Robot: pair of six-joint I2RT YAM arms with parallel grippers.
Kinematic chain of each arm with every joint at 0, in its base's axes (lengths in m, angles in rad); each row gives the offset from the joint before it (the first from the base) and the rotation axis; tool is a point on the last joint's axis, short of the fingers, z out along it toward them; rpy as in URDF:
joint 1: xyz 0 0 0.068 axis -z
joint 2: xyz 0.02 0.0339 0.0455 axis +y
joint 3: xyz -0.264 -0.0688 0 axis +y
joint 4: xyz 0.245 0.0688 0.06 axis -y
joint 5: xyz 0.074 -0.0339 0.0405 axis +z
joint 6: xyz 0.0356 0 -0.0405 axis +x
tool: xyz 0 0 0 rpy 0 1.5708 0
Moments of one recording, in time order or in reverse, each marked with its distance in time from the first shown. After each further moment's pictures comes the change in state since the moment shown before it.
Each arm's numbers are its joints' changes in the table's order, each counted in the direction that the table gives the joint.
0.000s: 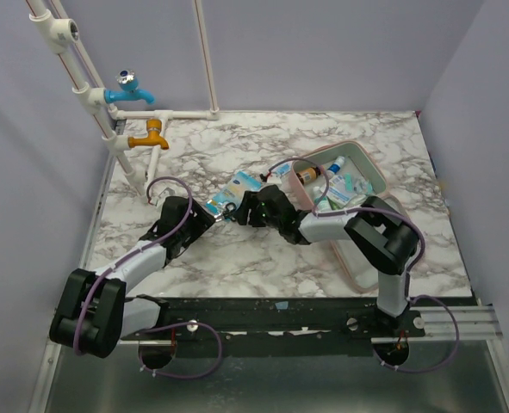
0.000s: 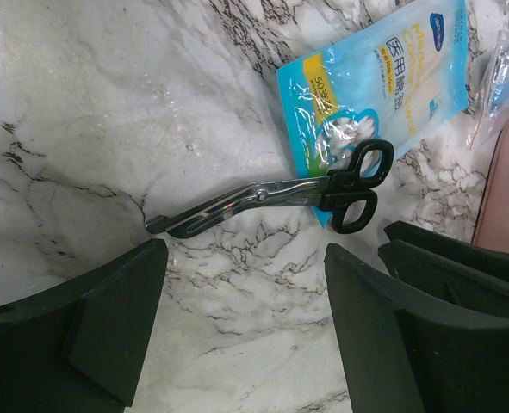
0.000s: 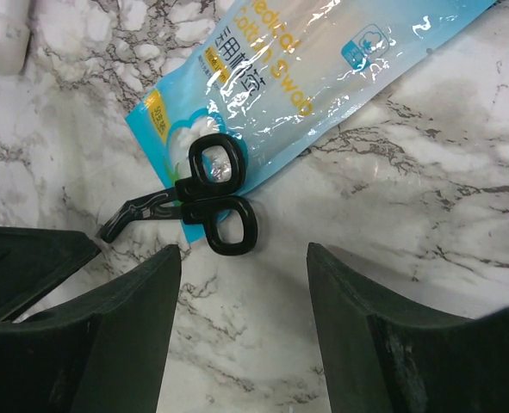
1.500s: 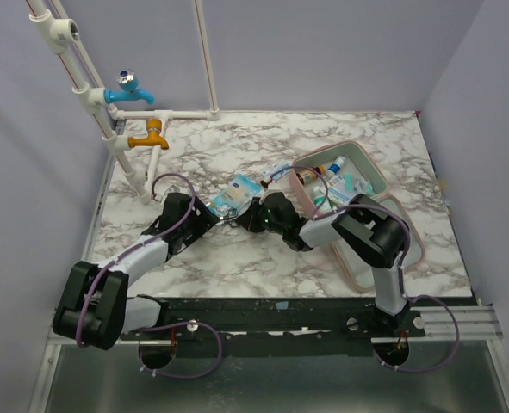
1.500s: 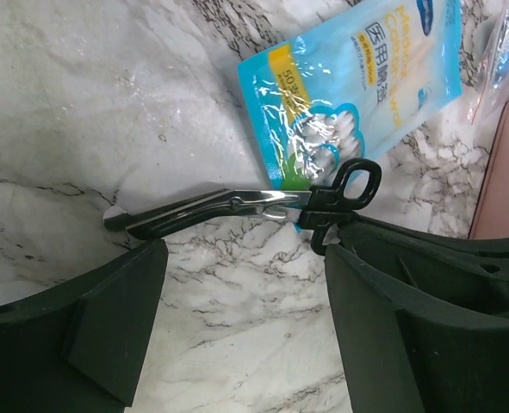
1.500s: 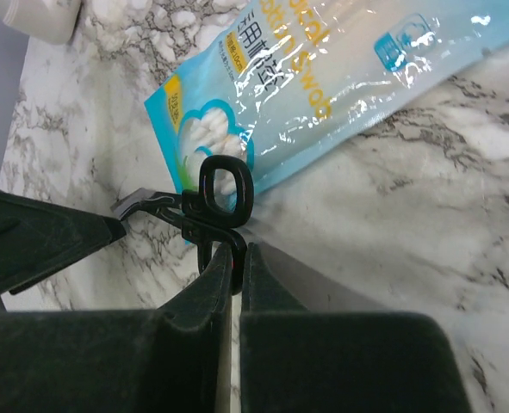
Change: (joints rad) left arm 0.000 0.052 -0.043 -0.020 -0.057 0.023; right arm 0.021 0.123 0.062 0.292 0.155 0.010
